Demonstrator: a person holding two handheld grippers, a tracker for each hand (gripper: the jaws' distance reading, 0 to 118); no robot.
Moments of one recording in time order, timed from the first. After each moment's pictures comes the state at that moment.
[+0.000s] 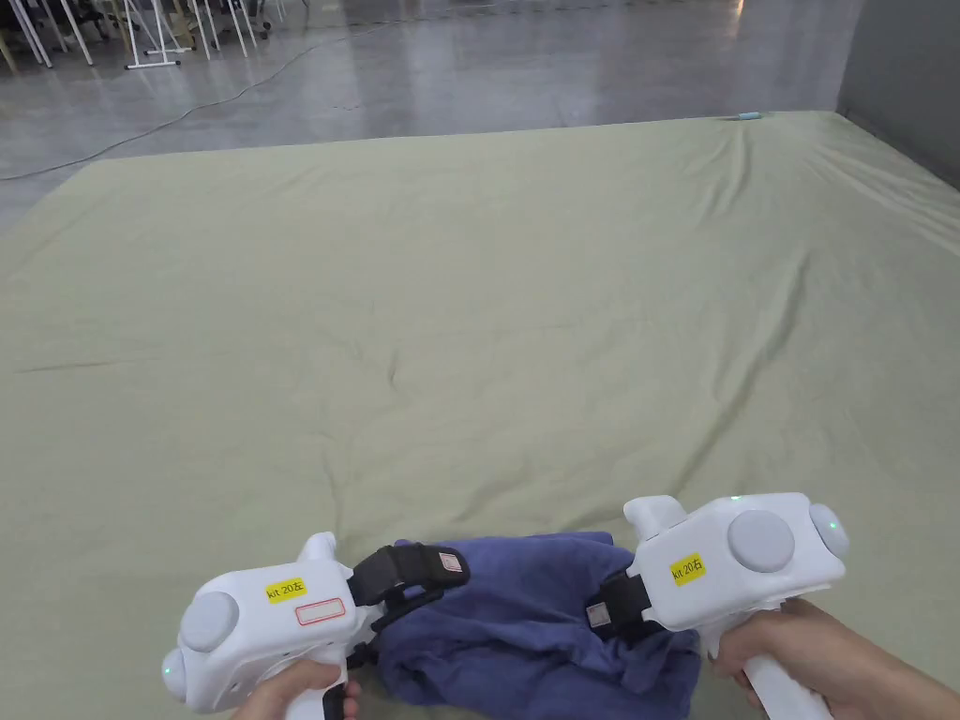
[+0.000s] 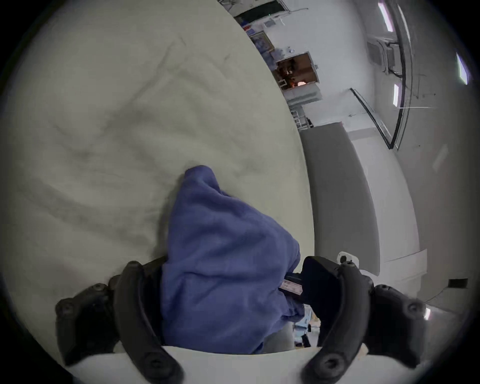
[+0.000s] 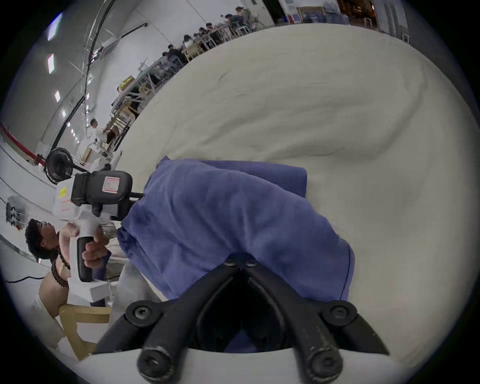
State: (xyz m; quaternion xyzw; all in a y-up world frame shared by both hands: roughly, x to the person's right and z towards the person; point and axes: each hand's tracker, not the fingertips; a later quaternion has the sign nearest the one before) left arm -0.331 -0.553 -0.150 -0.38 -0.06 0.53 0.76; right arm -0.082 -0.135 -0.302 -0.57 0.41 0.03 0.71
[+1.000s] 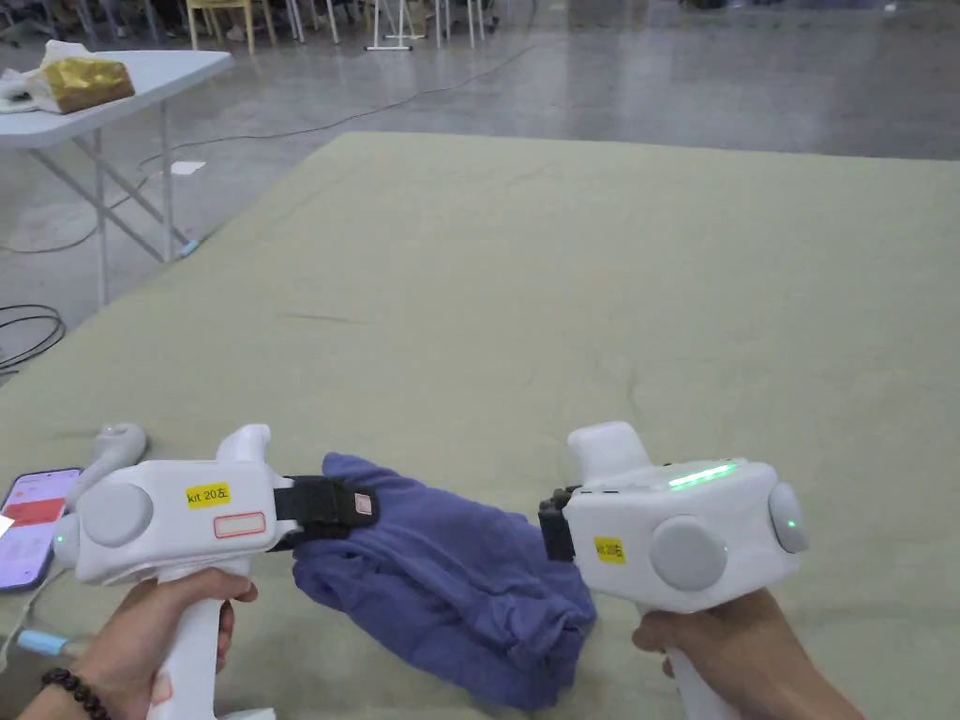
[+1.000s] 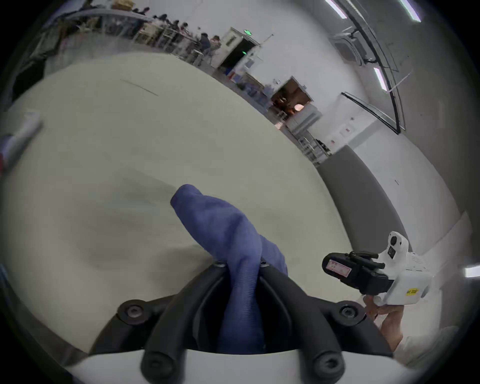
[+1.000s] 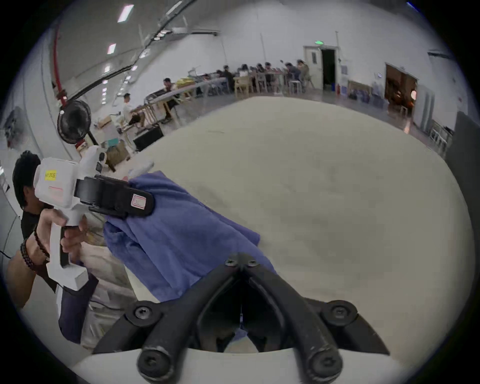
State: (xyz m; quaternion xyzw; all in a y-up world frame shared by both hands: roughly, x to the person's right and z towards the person) left arm -0.752 -0.460 -0.047 -0.31 0.07 0.38 0.87; right arm -0.376 -0.077 -0.224 -0.36 0.51 0.12 0.77
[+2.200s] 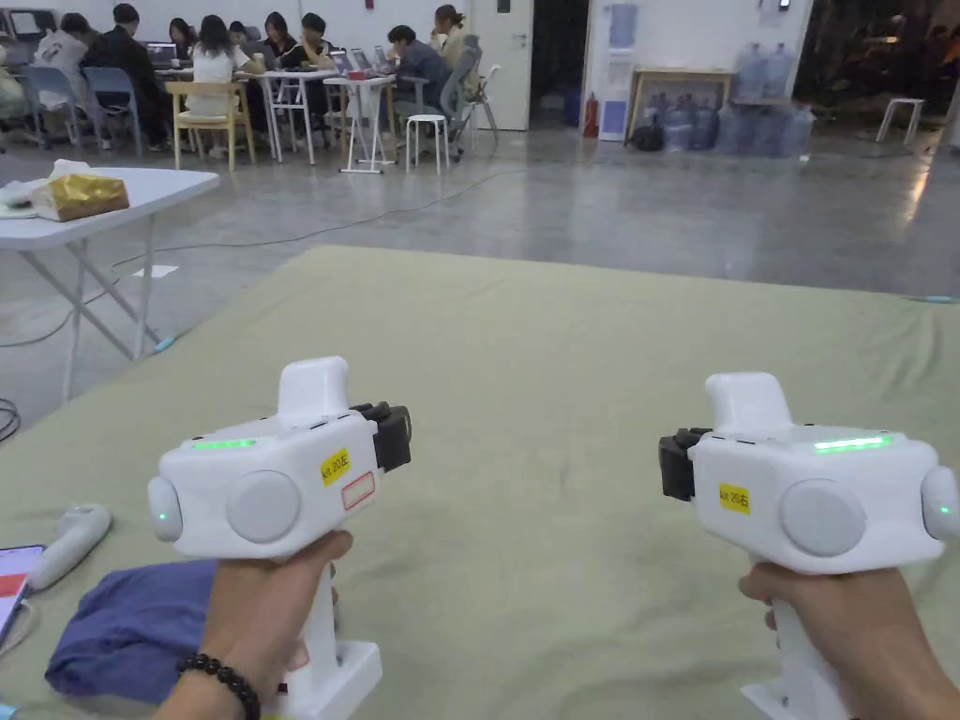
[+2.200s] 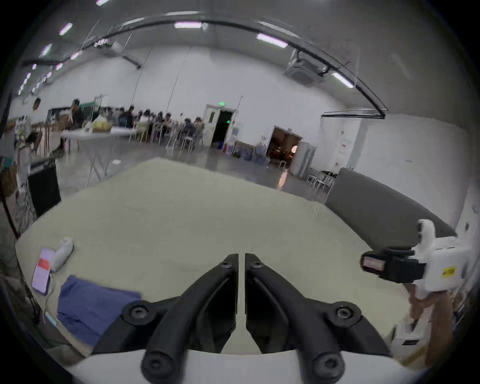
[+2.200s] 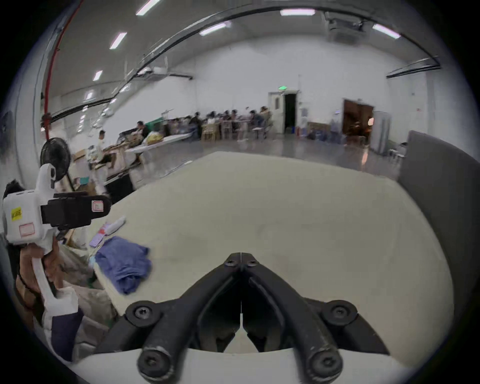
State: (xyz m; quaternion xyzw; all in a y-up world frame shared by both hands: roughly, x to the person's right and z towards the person) left arm -0.761 -0.206 -0.162 -0.13 0.17 0.15 0.97; right arm -0.194 0.060 -0.256 -0.22 0.37 0.07 0.90
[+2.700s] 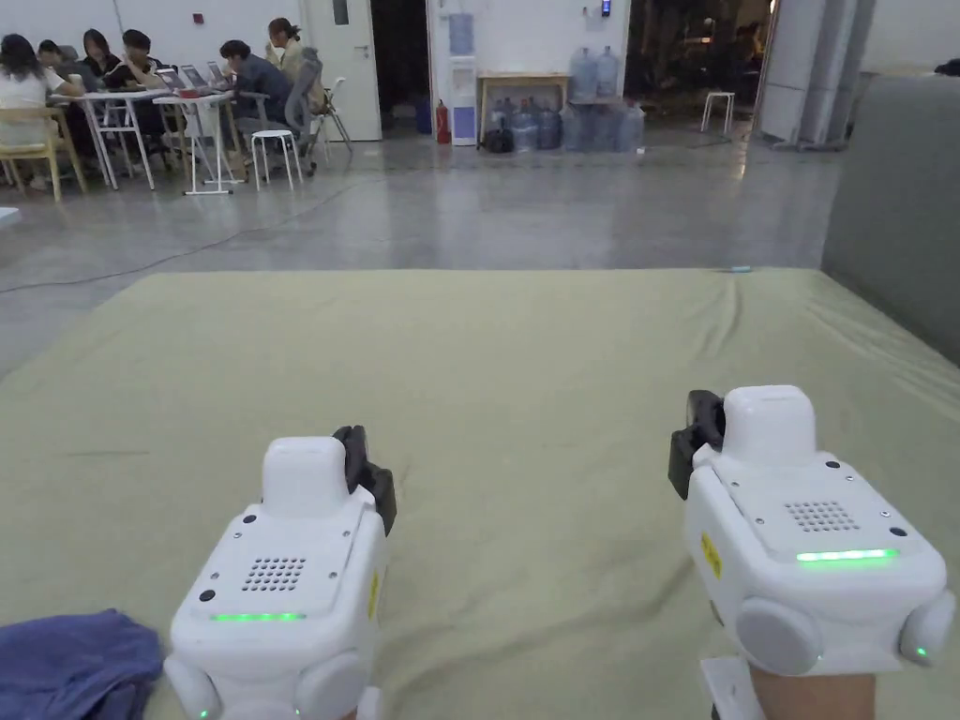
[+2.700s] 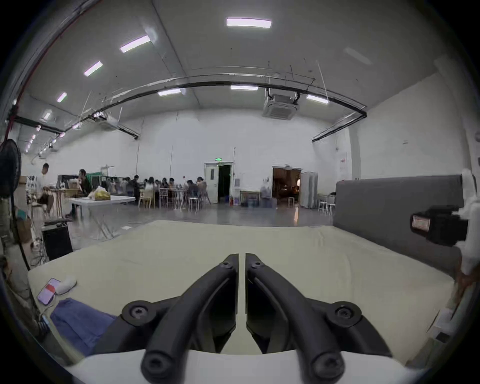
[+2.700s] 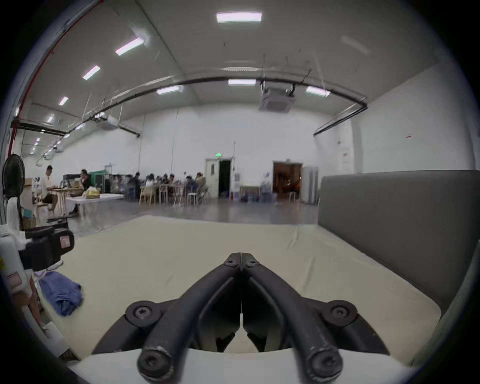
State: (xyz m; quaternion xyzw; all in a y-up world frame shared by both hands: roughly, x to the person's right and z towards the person) left arm -0.651 -0.133 -0.188 0.00 0.20 0.02 0.98; right arm -0.049 0.041 -0.210 -0.01 0.20 0.01 0.98
